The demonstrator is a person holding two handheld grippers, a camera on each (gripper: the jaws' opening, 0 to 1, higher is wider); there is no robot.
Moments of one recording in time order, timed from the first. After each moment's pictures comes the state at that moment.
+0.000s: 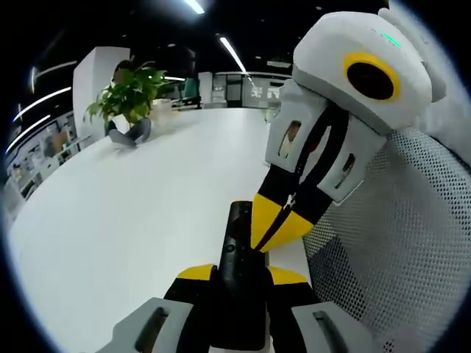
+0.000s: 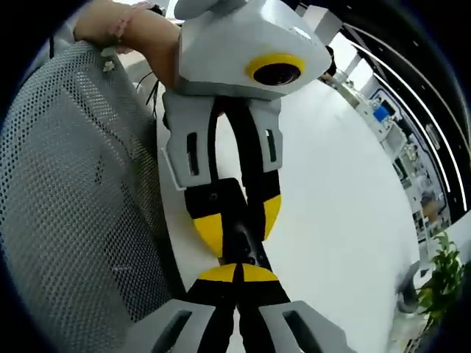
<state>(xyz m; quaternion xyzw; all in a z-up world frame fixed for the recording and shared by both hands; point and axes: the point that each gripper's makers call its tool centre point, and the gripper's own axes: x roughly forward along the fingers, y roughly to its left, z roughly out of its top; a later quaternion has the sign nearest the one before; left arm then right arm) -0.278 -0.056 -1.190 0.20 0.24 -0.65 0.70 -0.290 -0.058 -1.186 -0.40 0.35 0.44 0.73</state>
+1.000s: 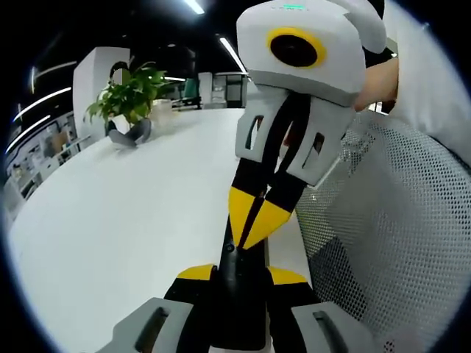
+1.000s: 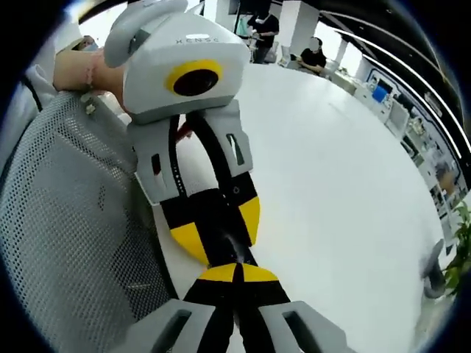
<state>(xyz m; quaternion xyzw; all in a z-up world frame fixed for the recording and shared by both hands) -0.278 -0.057 -1.190 0.20 0.24 -0.65 0.70 -0.276 -0.056 -1.183 -0.32 0.38 0.47 0.73</state>
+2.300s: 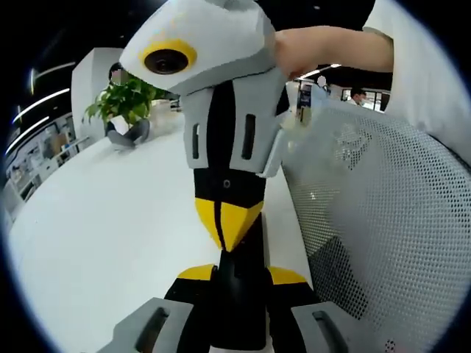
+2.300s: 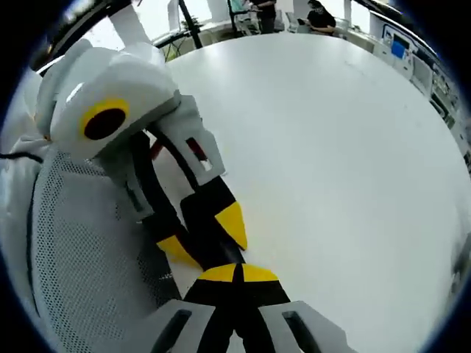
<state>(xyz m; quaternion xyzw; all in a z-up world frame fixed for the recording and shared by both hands) -0.278 -0.057 -1.190 0.20 0.24 -0.65 0.70 -0.264 -0.055 -1.188 -0.24 0.54 0.50 0.63</state>
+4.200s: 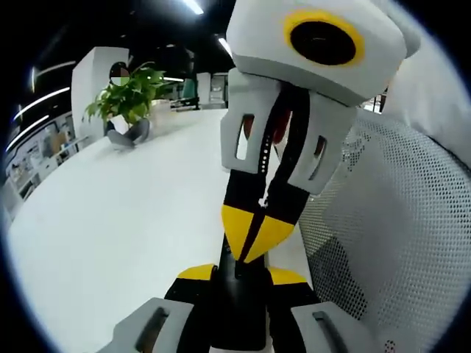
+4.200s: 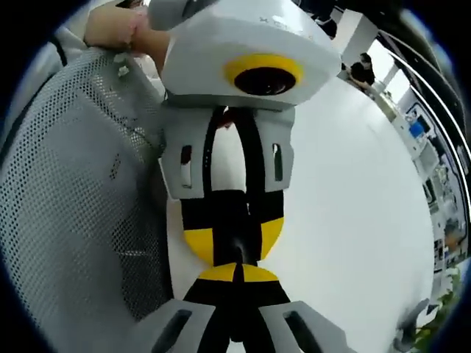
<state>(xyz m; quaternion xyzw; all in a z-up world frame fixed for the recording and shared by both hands) -0.278 -0.057 -1.189 0.20 0.24 -0.65 0.69 -0.279 -0.045 -1.186 -0.41 0.37 0.53 0.65</state>
